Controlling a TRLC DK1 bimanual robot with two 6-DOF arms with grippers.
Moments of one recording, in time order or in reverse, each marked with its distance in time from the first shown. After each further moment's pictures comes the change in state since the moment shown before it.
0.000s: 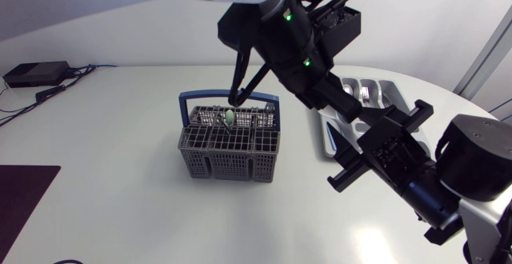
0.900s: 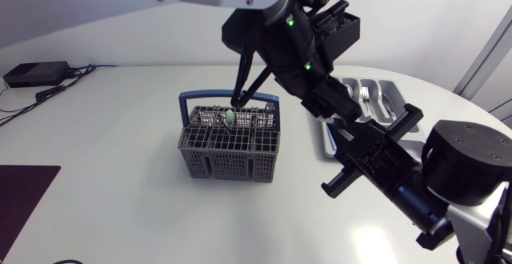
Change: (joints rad) left arm 0.003 0.016 0.010 -0.007 0.001 -0.003; right arm 0.068 0.025 0.002 -0.013 0.072 -0.030
